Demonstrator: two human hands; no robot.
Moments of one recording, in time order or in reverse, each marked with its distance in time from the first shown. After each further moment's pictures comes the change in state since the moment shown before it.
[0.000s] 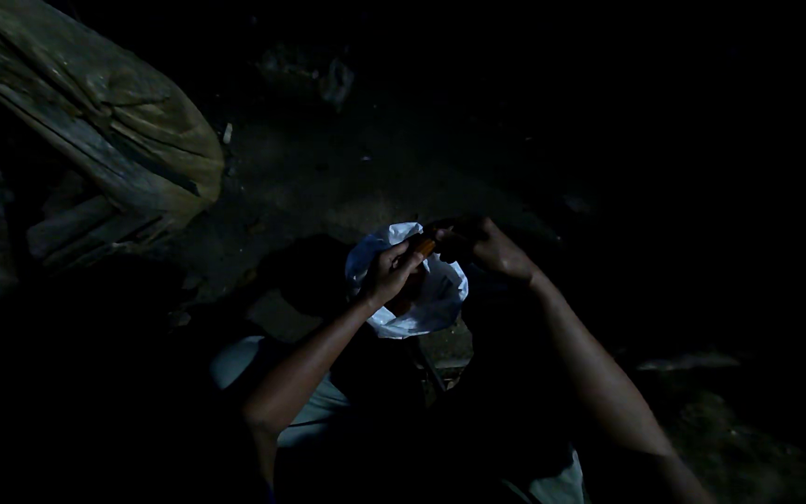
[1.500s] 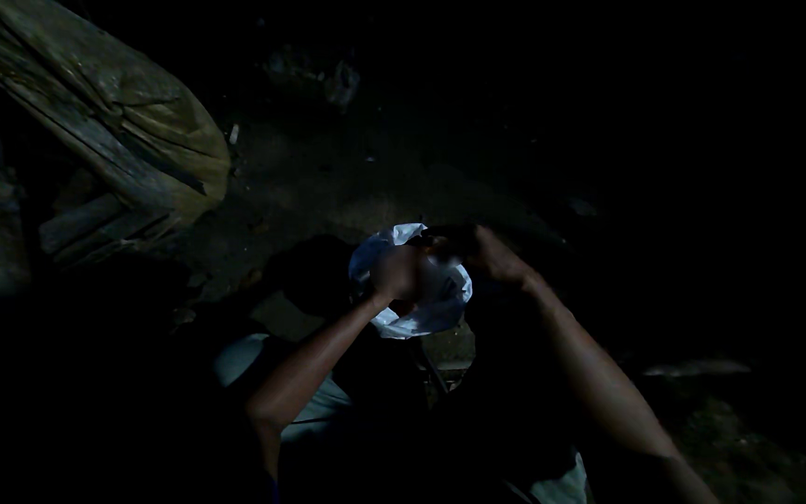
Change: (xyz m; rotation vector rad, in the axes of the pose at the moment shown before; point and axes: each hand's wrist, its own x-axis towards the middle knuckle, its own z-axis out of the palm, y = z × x) left_hand 0.002 -0.010 0.001 0.068 0.047 -0.043; right_hand 0.004 0.002 0.006 -0.284 -0.078 -0.098
